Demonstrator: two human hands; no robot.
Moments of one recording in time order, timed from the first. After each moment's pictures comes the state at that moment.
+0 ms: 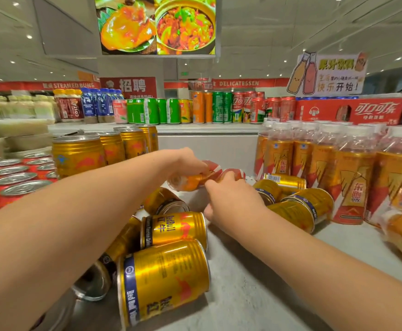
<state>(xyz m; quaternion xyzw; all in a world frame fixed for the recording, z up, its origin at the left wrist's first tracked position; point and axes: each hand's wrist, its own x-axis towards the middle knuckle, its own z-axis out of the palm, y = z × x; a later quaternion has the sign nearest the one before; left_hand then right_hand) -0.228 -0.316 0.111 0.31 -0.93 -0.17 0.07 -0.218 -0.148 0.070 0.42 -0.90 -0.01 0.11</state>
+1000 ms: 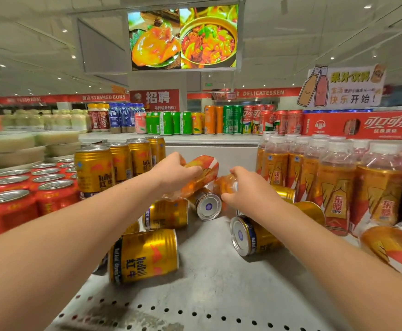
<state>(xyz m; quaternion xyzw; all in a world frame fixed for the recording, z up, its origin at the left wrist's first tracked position) -0.170 -0.266 0.112 0.34 -0.88 -0.24 0.24 -0.270 -0.097 0.087 0.43 -0.85 0.28 0.08</state>
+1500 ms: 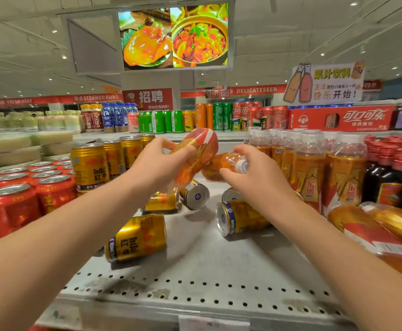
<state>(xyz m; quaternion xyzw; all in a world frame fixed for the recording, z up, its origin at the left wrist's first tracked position) -0.112 -0.175 0.130 0.31 -0.80 -0.37 0.36 -0.248 -0.029 0.095 0.44 -0.76 0.46 0.14</state>
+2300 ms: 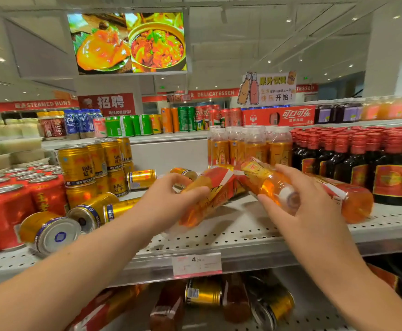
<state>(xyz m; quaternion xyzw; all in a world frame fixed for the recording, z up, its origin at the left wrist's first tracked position) -0.042 -0.077 0.080 0.21 -0.85 -0.43 0.23 -0.135 0.146 0.035 0.34 -0.75 0.49 0.28</state>
